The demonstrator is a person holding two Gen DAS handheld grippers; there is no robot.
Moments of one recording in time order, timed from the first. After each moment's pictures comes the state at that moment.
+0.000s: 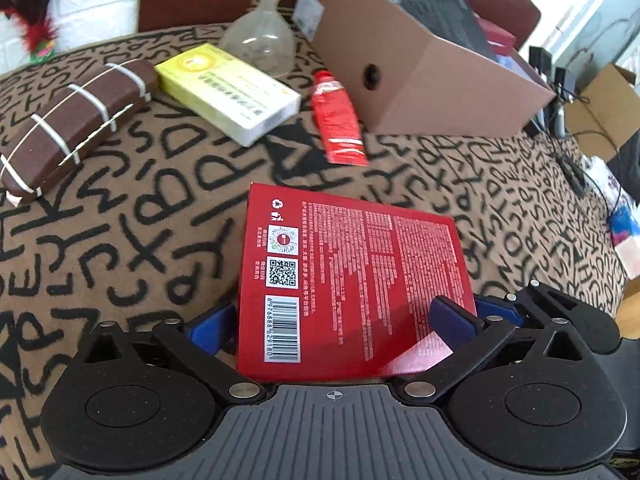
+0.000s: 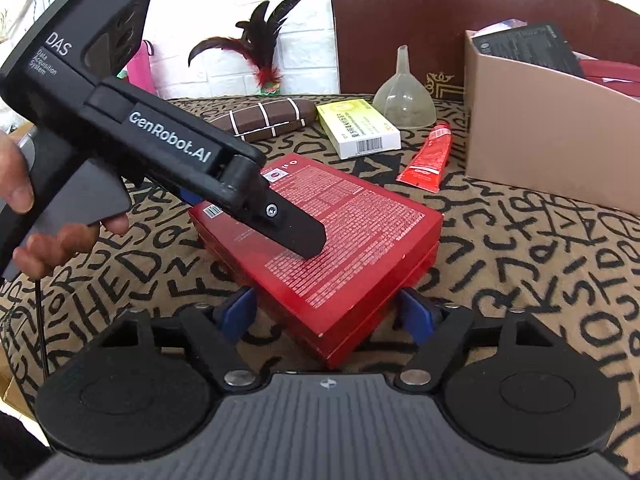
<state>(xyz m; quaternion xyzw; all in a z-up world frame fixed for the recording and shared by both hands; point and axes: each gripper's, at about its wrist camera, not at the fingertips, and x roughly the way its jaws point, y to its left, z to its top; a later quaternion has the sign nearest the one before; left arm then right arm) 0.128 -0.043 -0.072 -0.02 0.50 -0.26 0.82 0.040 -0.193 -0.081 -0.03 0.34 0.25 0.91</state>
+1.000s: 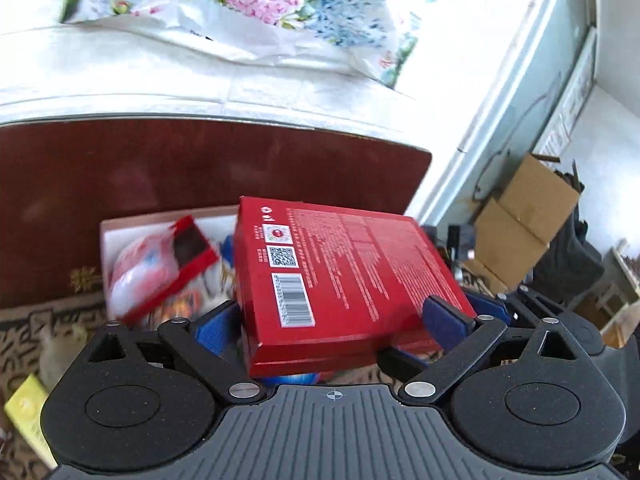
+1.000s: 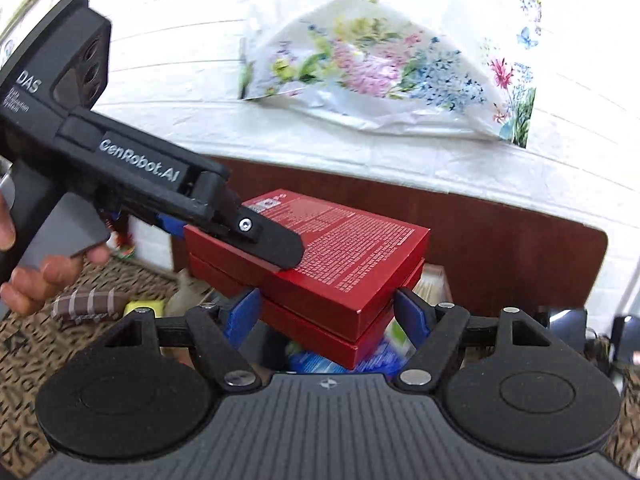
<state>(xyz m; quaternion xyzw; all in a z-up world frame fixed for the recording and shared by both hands) 0.271 -0.250 0.117 -0.07 0.34 -0.34 0.87 0.164 -0.383 0.100 -0.07 0.17 0.16 0.97</state>
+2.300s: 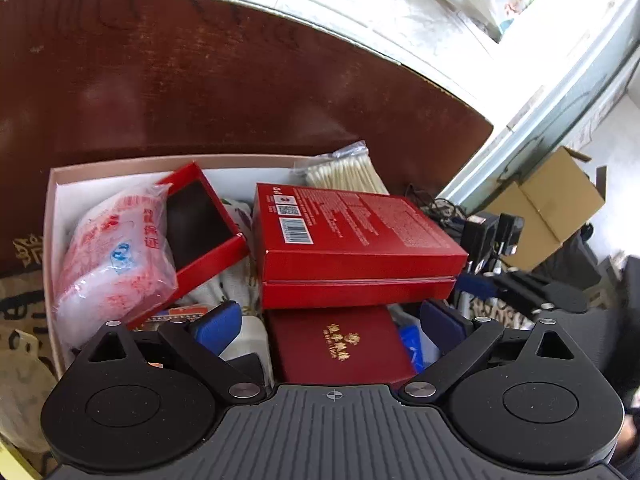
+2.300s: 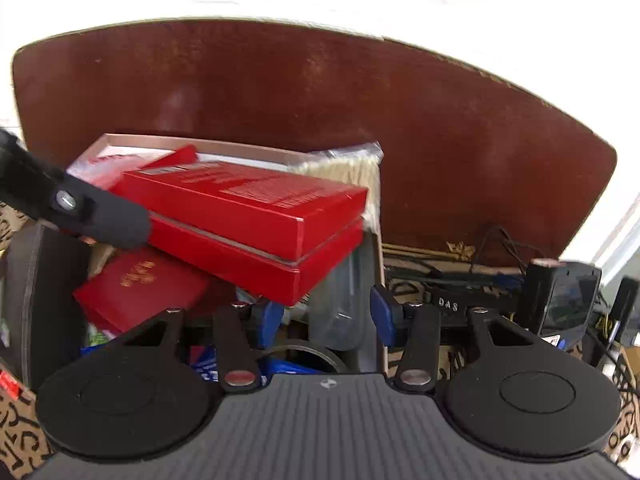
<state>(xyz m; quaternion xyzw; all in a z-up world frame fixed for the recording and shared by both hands) 0.374 -0.260 0.034 -0.10 0.43 -0.35 0.83 0.327 -0.417 0.027 -0.11 0.35 0.05 0.93</state>
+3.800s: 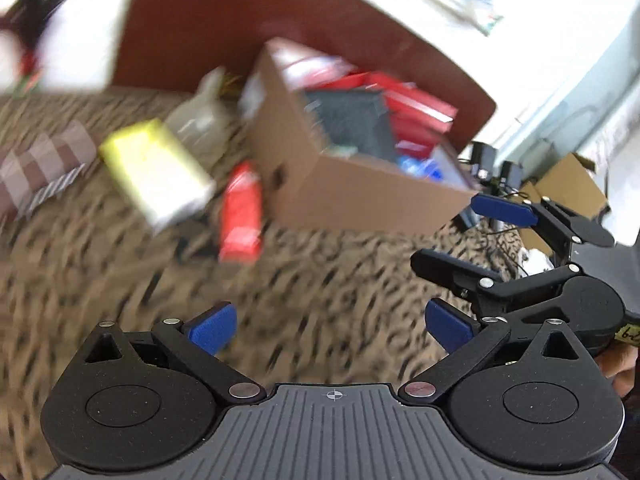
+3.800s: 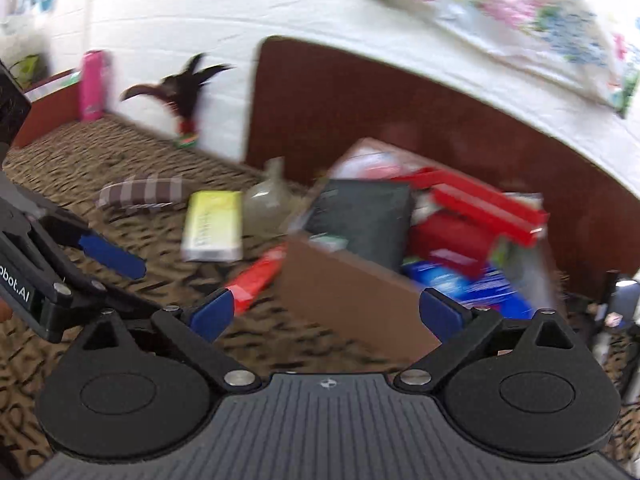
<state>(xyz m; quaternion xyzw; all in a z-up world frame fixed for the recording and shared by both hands) 0.100 -0.052 -0.023 -0.17 0.43 -0.26 0.85 0.110 -0.267 0.039 -0.16 0.29 0.20 0.92</state>
